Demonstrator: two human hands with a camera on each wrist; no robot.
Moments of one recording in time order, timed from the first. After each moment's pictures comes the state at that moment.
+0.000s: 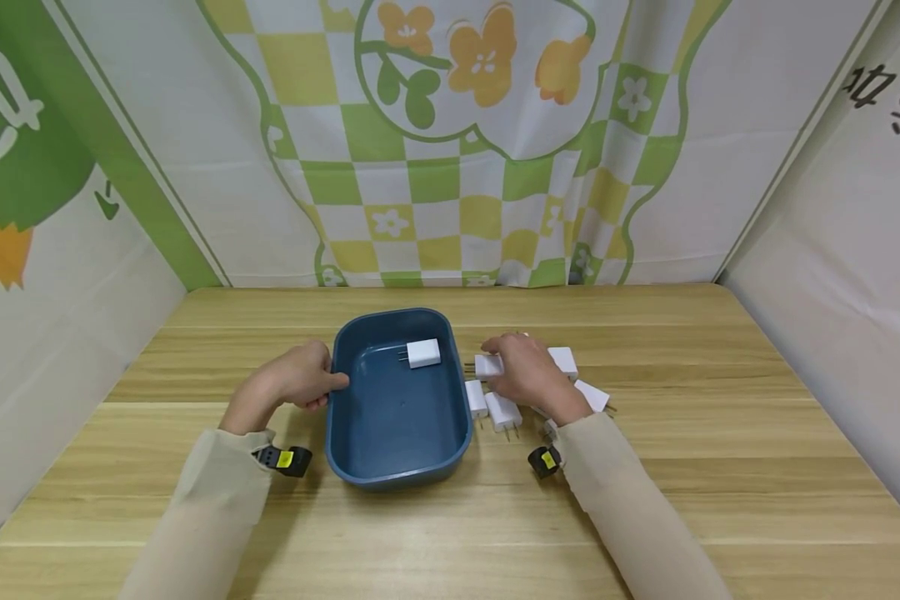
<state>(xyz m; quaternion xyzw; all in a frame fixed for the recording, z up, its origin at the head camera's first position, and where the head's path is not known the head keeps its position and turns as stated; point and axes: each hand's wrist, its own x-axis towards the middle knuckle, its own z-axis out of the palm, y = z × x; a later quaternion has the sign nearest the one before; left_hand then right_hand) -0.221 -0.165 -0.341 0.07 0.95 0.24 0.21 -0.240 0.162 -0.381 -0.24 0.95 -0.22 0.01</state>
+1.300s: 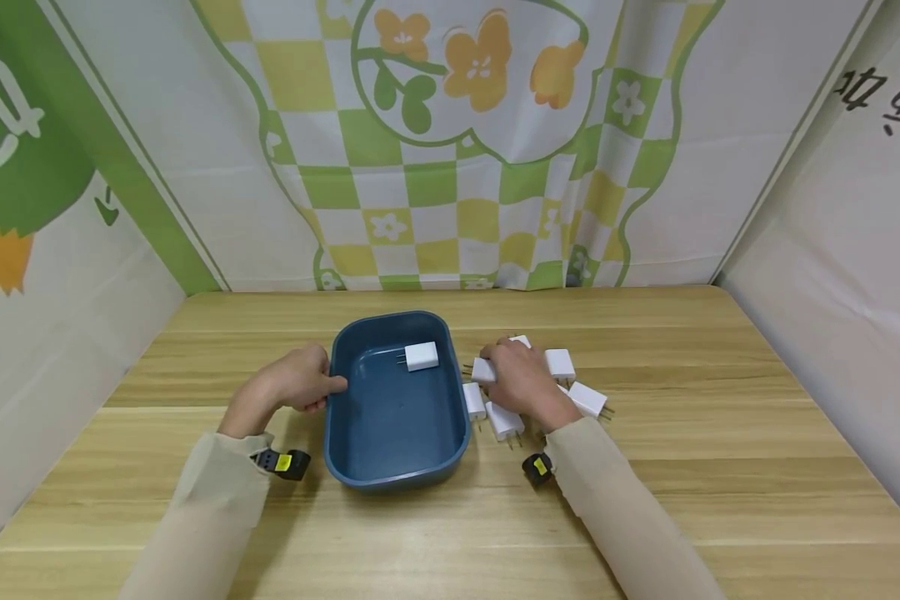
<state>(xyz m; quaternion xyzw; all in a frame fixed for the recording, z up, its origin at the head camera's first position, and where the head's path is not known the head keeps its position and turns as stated) -0.222 -0.164 -0.343 0.07 0.95 0.23 0.20 -0.238 0.156 -0.391 -0.23 0.96 -0.16 -0.03</state>
